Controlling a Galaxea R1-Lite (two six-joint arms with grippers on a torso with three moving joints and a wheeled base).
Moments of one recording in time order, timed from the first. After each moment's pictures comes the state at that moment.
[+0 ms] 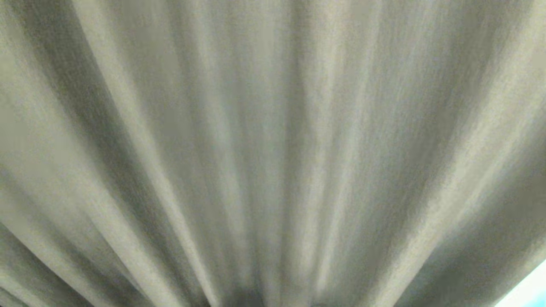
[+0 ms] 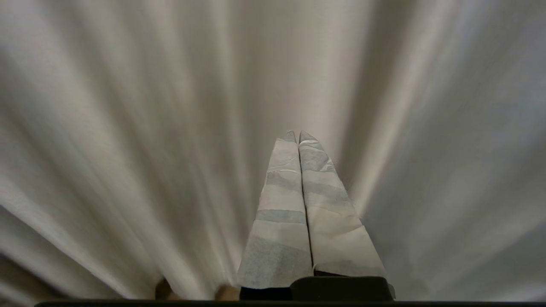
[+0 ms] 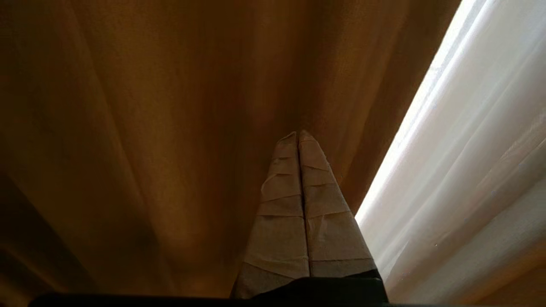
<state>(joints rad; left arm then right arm) 0.00 0.08 -0.02 0.01 0.03 -0.02 0.00 0.00 0.00 0.00 0.03 -0.10</state>
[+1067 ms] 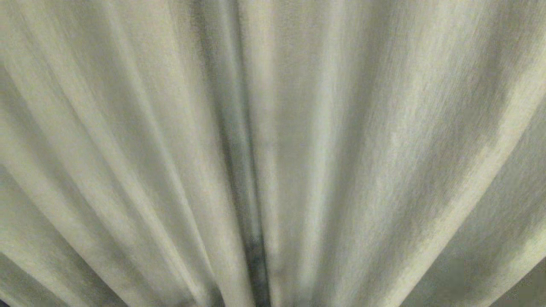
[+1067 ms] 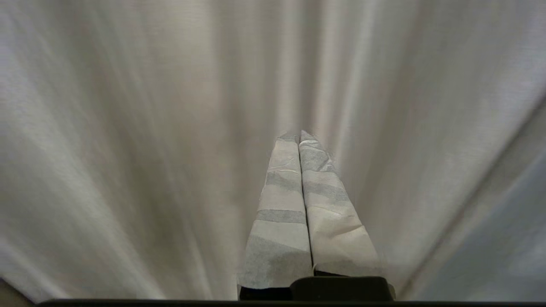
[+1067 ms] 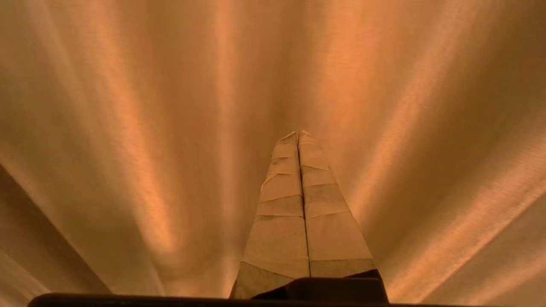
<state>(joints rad) 0.00 0.00 0.00 -0.01 0.03 -0.03 0.00 0.00 0.00 0.00 0.03 -0.10</state>
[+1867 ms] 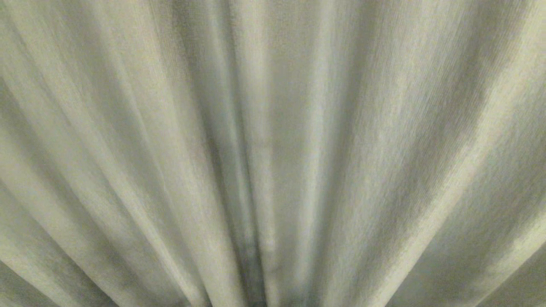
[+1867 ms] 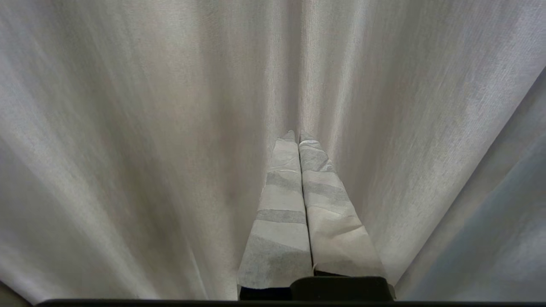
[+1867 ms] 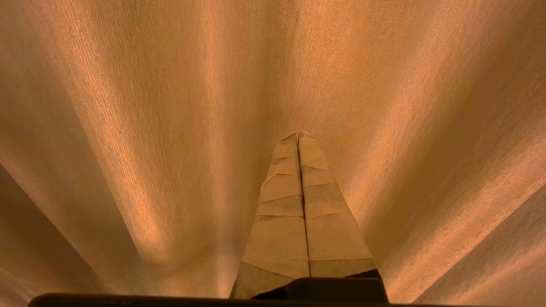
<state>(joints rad) 0.00 0.00 0.00 -0.01 0.03 -0.03 0.00 0.00 0.00 0.00 0.03 -0.10</state>
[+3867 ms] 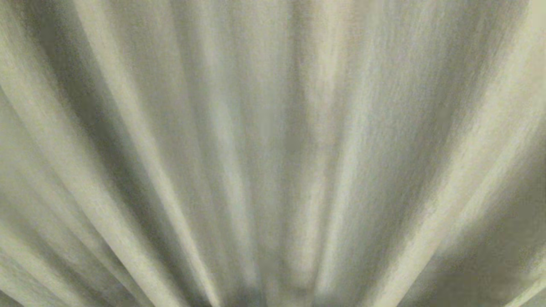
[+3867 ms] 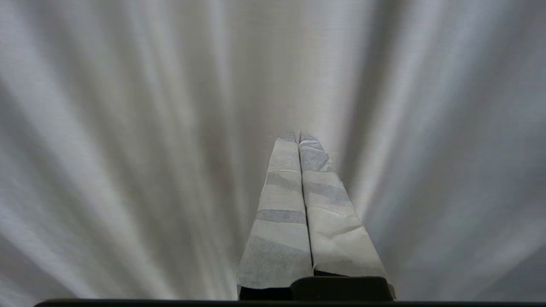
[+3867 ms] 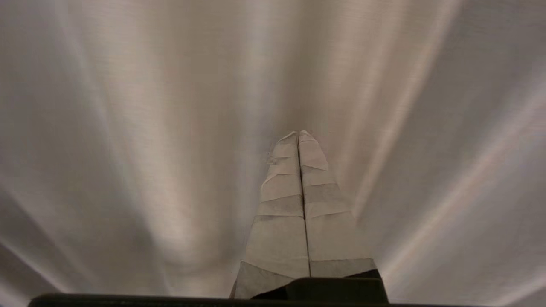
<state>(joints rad) 0.00 0.00 0.00 -0.01 0.03 -0.03 0.00 0.00 0.00 0.00 0.03 -0.10</state>
